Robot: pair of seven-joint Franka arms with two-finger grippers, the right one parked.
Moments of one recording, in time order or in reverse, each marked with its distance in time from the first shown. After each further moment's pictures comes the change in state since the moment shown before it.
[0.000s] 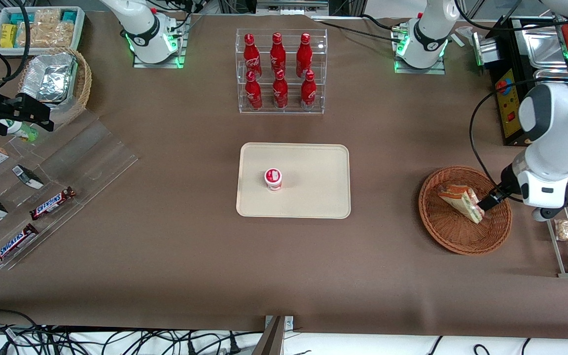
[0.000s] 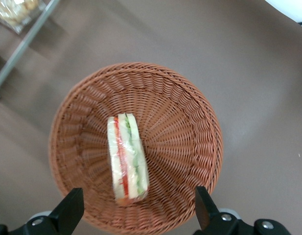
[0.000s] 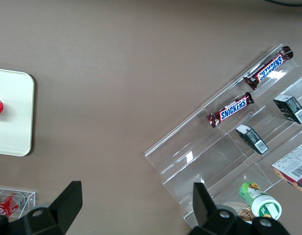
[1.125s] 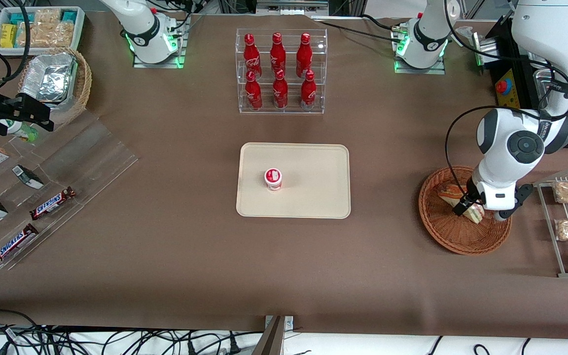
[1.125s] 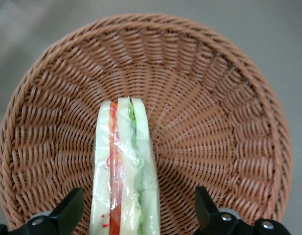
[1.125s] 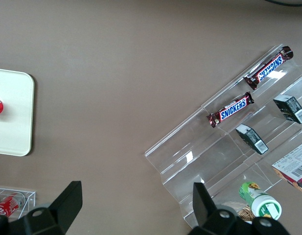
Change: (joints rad) arm -0.001 0.116 0.000 -0.178 0.134 0.283 -0.198
